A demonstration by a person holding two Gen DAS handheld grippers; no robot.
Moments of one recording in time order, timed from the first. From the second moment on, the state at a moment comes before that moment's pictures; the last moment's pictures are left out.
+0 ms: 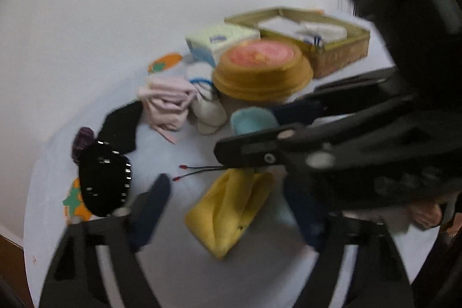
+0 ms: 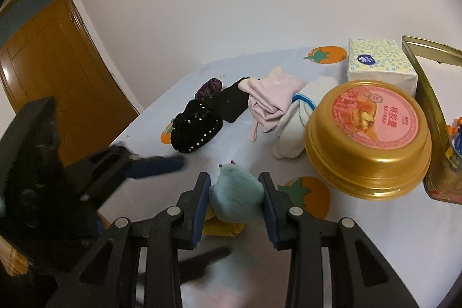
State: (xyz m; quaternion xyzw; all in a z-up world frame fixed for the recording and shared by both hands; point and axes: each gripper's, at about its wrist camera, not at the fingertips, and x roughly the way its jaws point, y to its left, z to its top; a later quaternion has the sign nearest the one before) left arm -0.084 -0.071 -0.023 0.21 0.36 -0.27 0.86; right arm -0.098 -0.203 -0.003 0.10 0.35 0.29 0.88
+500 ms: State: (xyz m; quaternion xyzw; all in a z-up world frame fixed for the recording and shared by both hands) left arm -0.073 -0.042 -0.026 0.11 0.40 -0.26 0.87; right arm -0.113 -0.234 0.019 0.12 0.28 0.30 0.90
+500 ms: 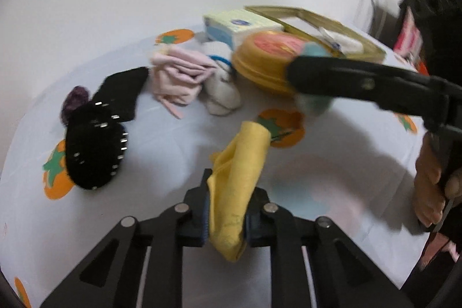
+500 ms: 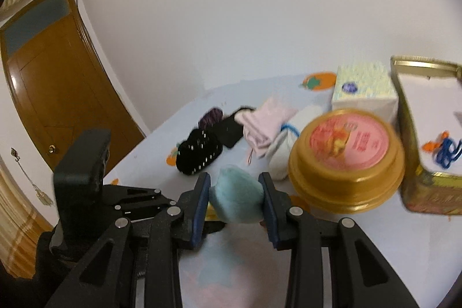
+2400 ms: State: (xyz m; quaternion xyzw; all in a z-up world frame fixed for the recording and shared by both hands) left arm 0.005 -0.302 0.027 -0.01 0.26 -0.31 0.92; right arm -0.016 -0.464 0.038 0.05 0.24 -0.03 0.97
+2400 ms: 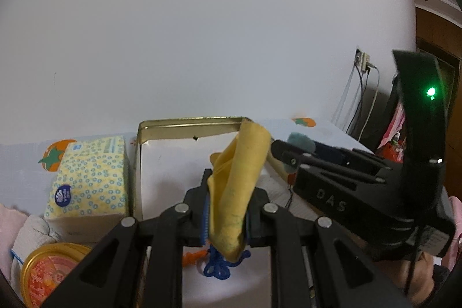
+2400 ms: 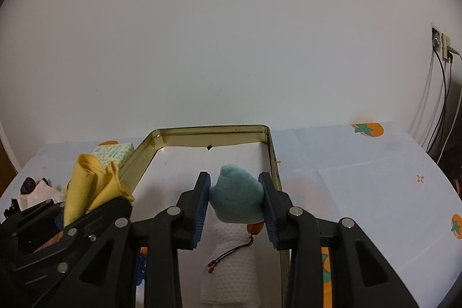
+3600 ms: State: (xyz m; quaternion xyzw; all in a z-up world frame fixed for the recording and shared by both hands) left arm -0.047 -0.235 0.048 -0.02 0.13 -0.15 0.98; right arm -0.041 -0.454 0.052 0.05 0.18 -0.04 0.98
